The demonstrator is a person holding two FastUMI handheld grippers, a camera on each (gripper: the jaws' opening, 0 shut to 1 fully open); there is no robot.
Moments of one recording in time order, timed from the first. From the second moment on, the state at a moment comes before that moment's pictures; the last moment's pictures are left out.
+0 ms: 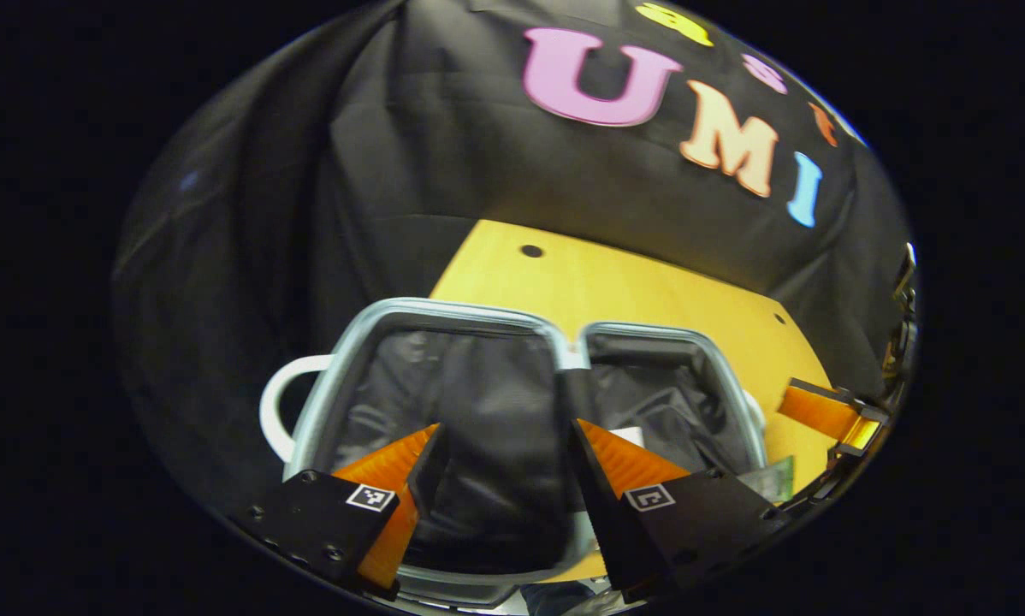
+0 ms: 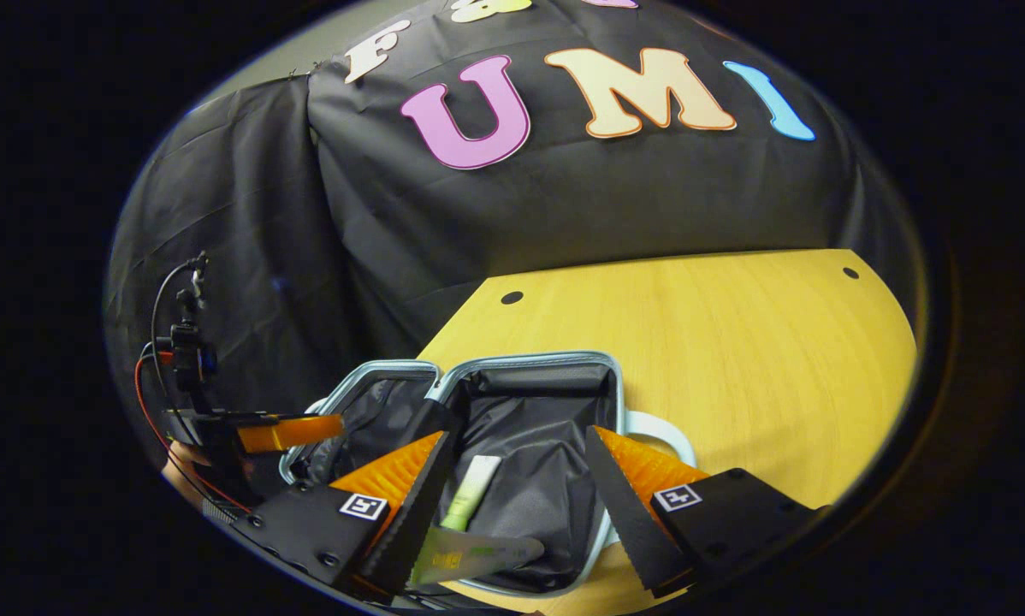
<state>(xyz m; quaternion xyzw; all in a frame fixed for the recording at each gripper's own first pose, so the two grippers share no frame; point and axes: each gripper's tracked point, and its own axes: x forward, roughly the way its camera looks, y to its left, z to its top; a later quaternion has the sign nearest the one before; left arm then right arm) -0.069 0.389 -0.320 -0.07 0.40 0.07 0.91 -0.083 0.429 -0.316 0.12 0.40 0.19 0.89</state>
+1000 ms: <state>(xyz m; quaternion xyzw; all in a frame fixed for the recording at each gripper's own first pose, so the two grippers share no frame) -0.090 0.600 -0.406 -0.15 0.47 0.23 0.84 -0.072 0.381 -0.263 0.08 0.34 0.15 0.92</state>
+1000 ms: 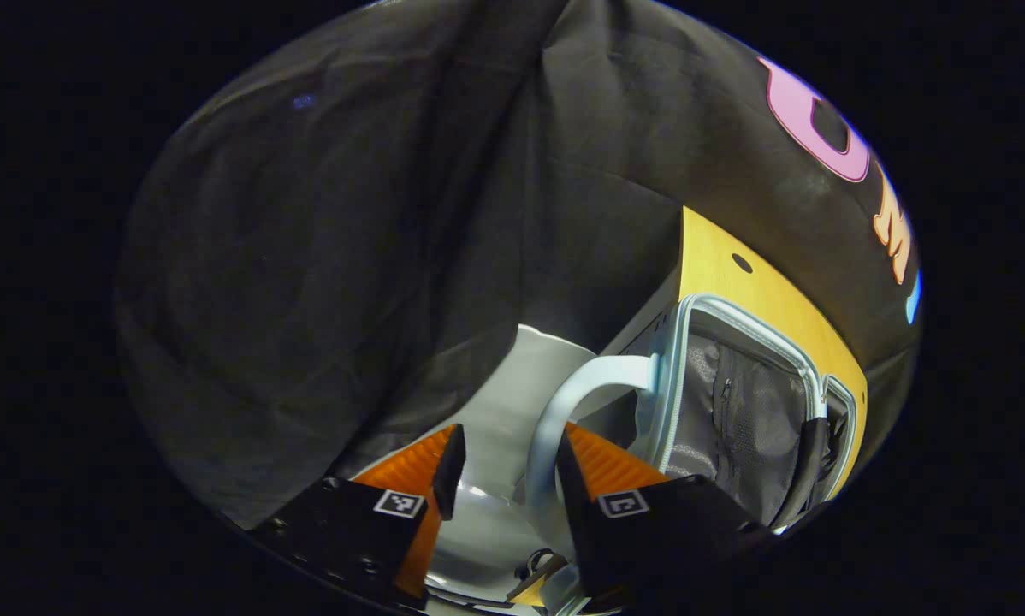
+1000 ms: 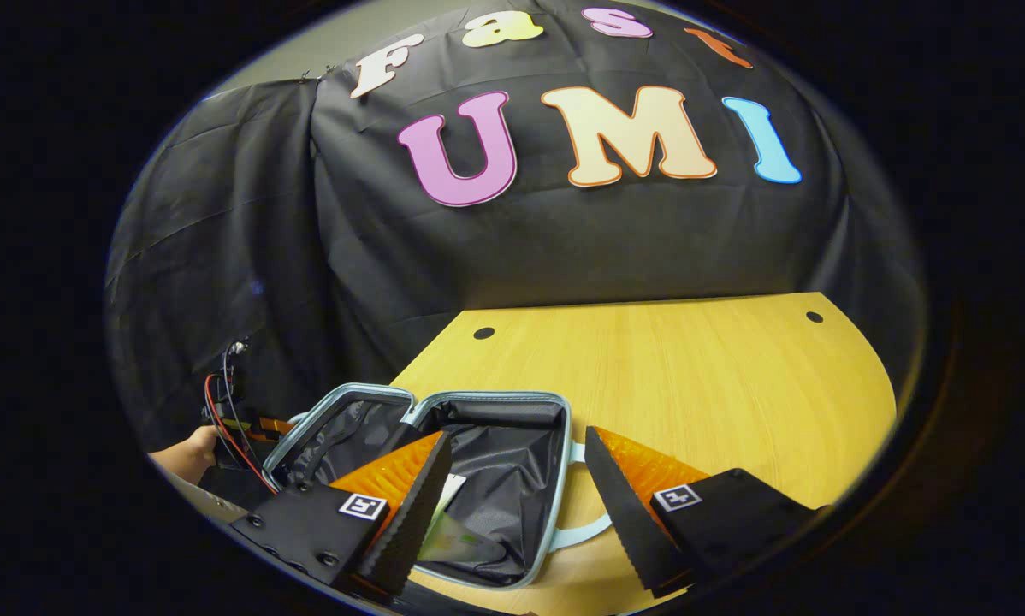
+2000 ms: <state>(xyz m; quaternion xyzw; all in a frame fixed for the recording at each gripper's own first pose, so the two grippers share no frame) -0.027 0.459 -0.182 0.02 0.32 0.18 0.93 -0.054 0.302 -0.215 0.07 0.25 0.21 0.94</state>
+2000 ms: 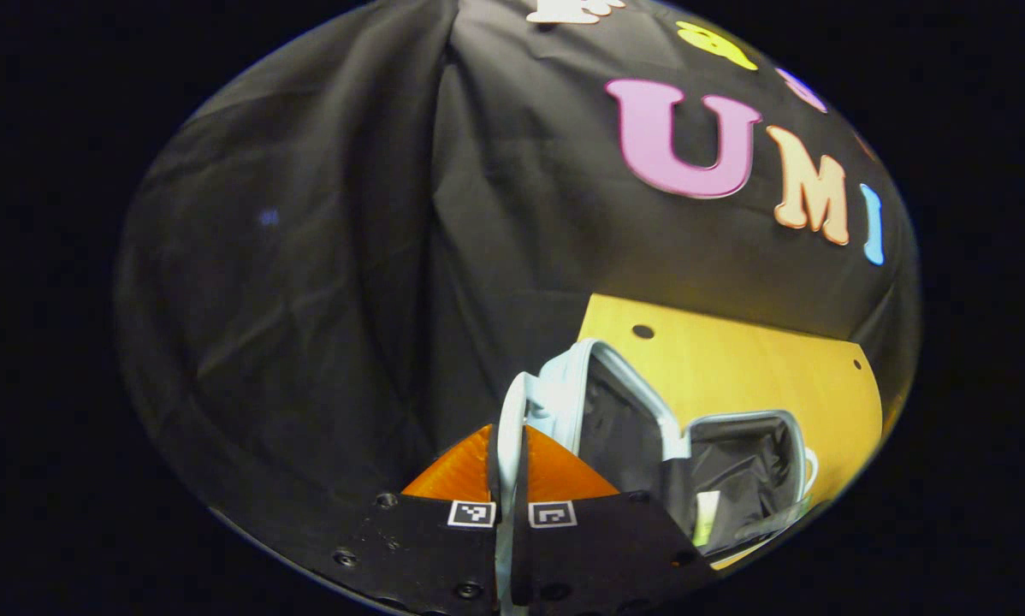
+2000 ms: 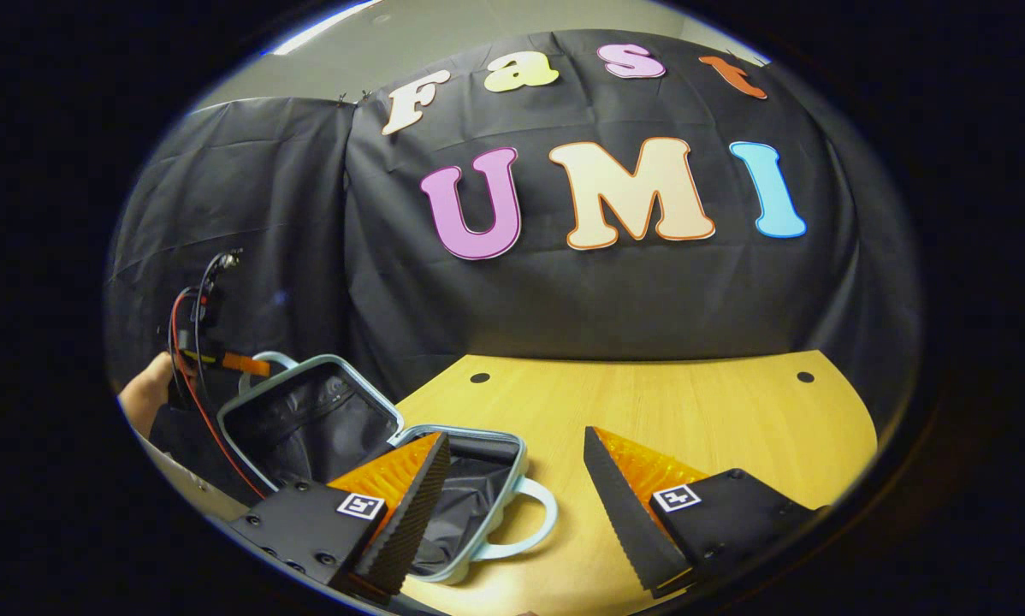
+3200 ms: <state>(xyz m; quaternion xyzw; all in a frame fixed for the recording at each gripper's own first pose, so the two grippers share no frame) 0.022 0.107 -0.215 -0.01 0.29 0.06 0.95 -0.029 0.093 -0.193 0.05 0.20 0.25 0.95</state>
